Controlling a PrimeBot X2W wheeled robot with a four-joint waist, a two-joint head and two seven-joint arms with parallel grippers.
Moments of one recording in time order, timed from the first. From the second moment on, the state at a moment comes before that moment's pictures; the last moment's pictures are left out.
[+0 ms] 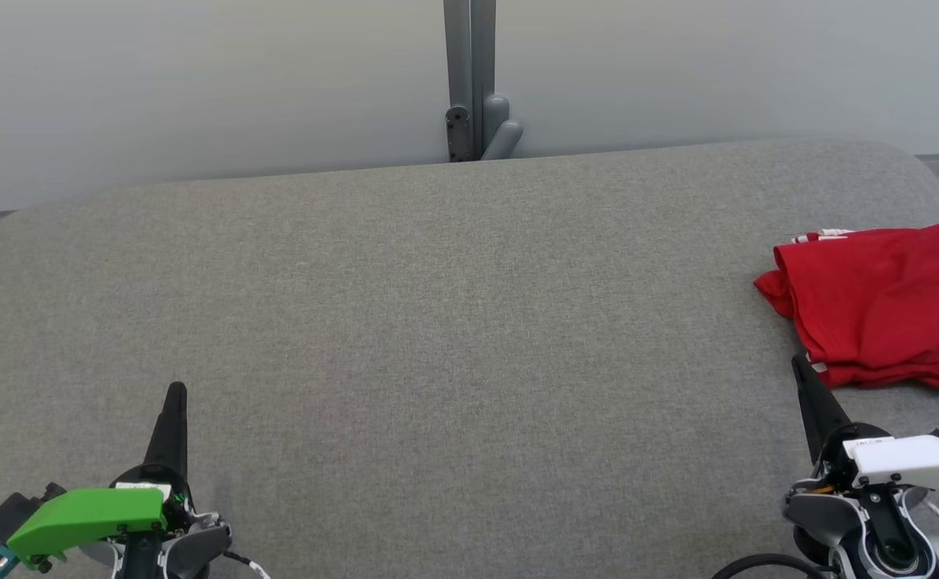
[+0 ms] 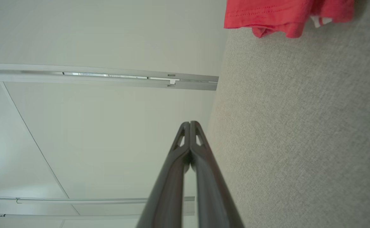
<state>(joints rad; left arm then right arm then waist) -0.08 0.05 0.09 0.24 -1.51 -0.12 0.08 -0.09 -0.05 -0.13 0.24 1.49 0.13 0.10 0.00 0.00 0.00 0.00</state>
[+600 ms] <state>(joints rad) -0.10 0.05 0.10 0.24 -1.61 -0.13 0.10 -0.11 -0.05 -0.13 0.24 1.61 0.13 0.13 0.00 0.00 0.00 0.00</state>
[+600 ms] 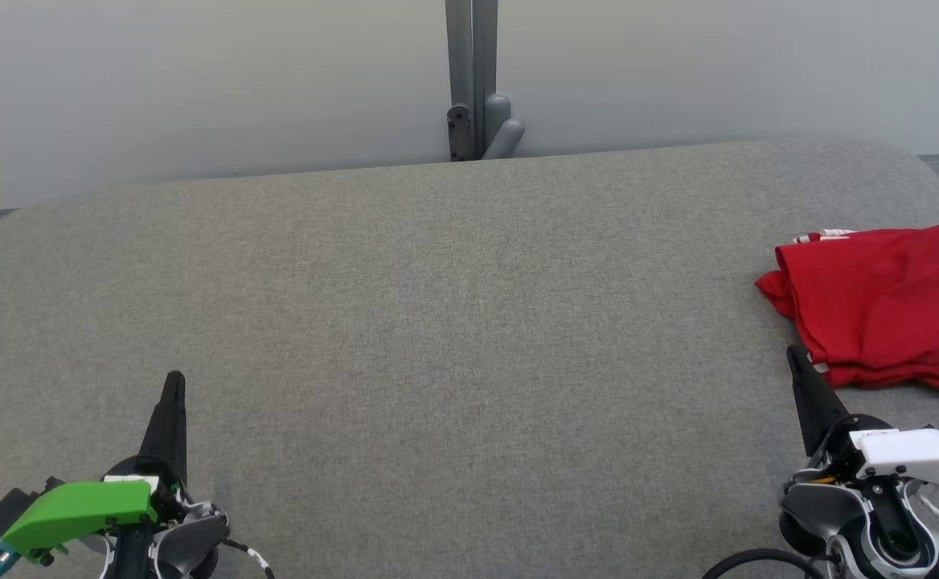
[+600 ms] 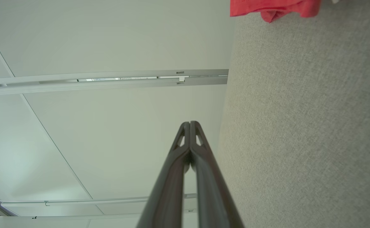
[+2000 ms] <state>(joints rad) -0.10 0.05 0.10 0.24 -1.61 -0.13 0.10 -0.11 -0.05 -0.13 0.24 1.61 0.13 0.13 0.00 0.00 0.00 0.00</state>
